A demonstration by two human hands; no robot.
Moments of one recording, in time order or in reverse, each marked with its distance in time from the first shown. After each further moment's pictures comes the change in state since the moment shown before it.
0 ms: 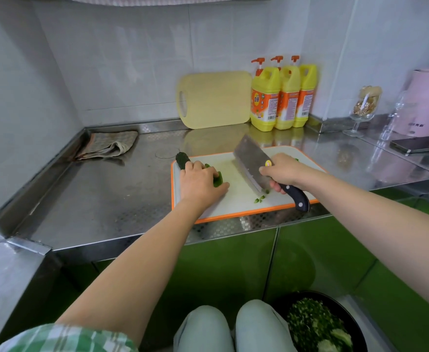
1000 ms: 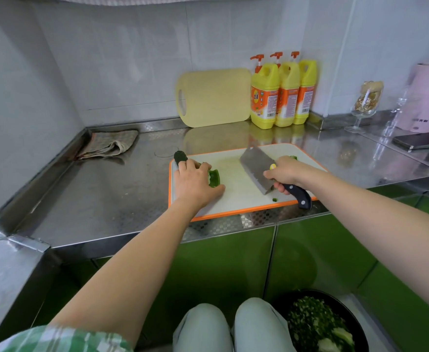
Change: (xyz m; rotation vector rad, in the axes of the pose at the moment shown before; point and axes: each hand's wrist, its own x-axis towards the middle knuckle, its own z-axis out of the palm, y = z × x) left_hand -0.007 0.003 -0.003 0.006 0.002 -0.058; right_hand 0.012 0.021 -0.006 0.003 -0.028 0.088
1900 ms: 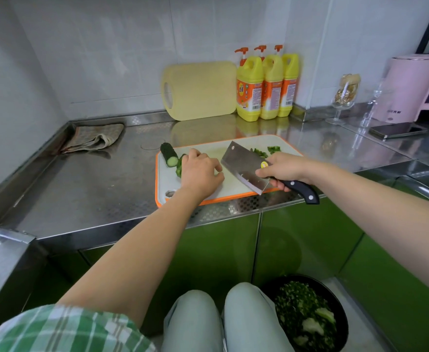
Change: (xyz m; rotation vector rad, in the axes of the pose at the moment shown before) left_hand -0.006 0.037 0.003 0.008 0.000 0.192; right_hand -0.030 0.026 -0.015 -0.001 -0.148 -0.112
